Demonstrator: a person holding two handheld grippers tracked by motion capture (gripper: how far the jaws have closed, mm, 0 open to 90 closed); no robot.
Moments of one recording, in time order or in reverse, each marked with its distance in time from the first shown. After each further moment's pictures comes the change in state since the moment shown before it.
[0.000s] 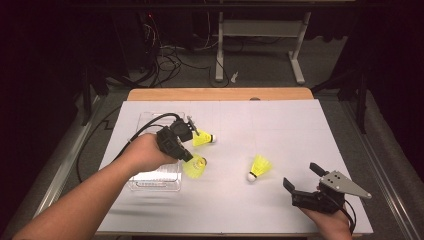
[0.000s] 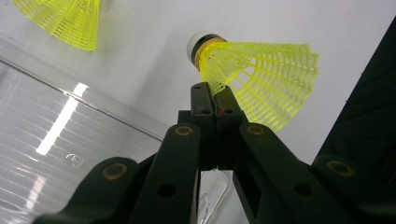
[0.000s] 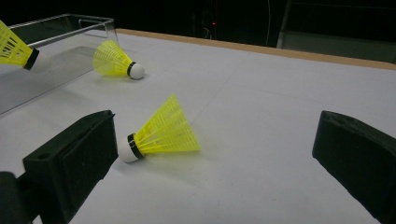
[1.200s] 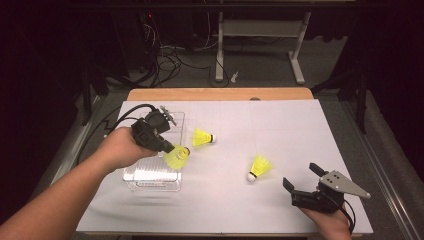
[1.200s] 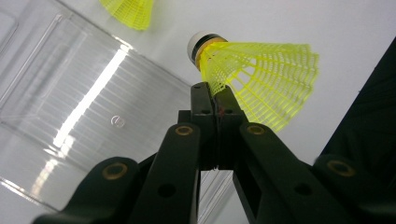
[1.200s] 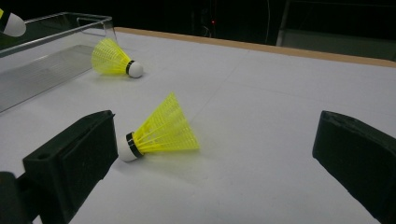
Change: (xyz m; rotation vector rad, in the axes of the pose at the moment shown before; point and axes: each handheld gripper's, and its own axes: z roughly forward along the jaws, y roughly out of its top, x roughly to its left) left arm 0.019 -0.040 -0.040 -0.059 0.062 -0.076; right arm 0.000 -0.001 0.001 0.007 -0.004 0.005
